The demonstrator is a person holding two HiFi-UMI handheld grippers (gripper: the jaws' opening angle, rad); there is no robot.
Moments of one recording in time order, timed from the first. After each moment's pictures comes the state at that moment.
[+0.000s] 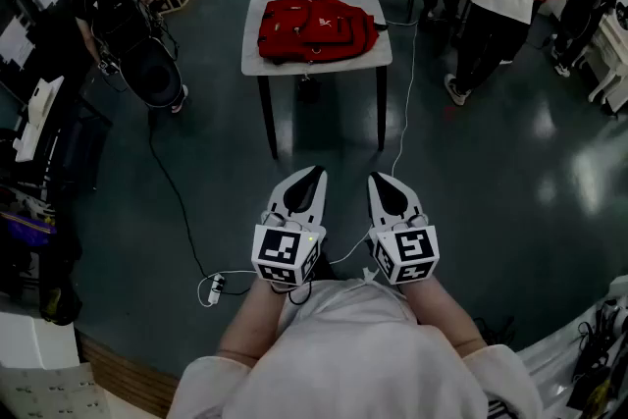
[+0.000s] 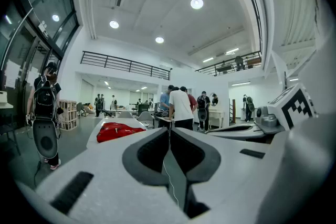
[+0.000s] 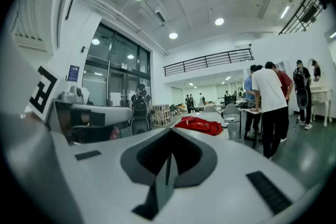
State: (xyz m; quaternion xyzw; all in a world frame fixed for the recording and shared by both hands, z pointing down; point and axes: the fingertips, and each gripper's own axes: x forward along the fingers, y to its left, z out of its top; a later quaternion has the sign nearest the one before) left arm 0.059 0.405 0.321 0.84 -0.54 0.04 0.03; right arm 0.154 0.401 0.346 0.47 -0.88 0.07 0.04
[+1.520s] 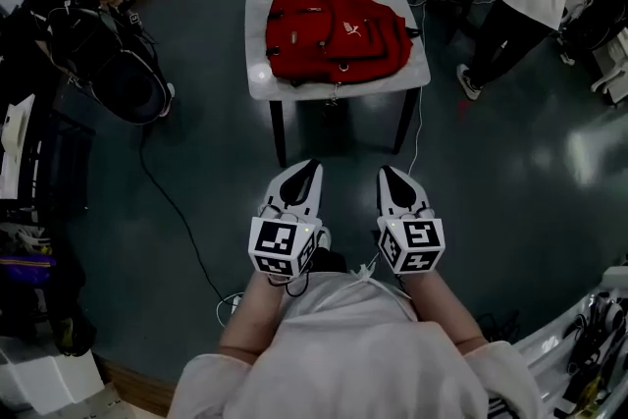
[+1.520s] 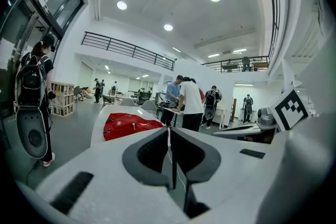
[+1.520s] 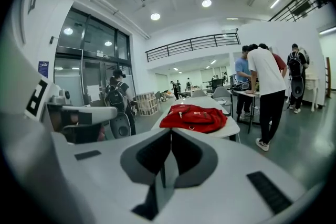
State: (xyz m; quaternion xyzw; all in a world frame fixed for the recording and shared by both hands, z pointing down) left arm -0.103 0.176 0.368 0.85 -0.51 0.06 0.11; right arm 0.027 0.176 0.396 0.53 -0.83 0.16 0.09
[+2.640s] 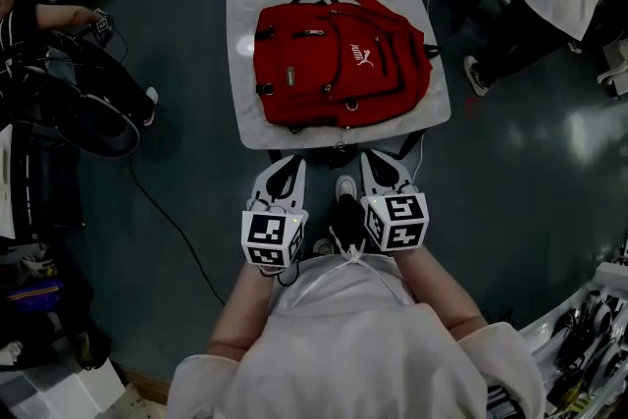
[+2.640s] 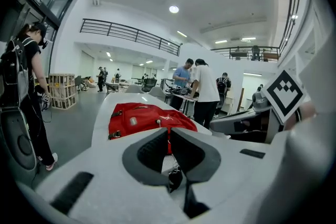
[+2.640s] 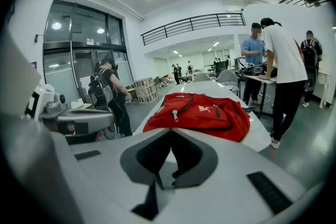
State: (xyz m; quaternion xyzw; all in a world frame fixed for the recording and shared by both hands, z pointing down) left arm -0.169 -0.040 0.437 0.83 -0.51 0.12 0.15; right arm -0.041 -0.053 0.453 0.51 -0.82 0.22 0.16
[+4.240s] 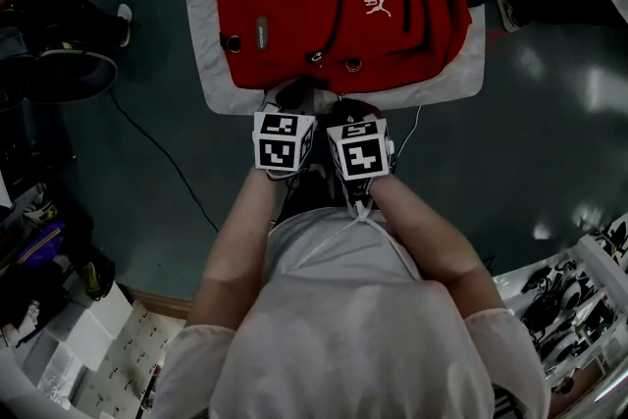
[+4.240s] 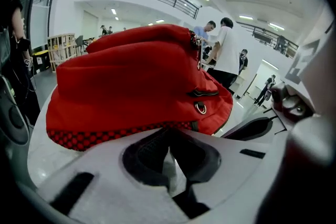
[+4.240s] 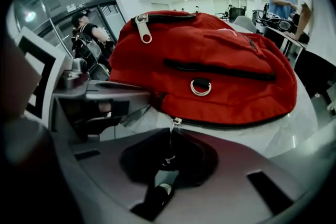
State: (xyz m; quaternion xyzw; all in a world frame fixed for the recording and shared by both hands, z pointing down) left arm -0.136 -0.162 0.639 0.77 -0.49 0.25 0.32; right arm -0.071 -0.119 0.645 0.38 -0.76 0.35 0.39
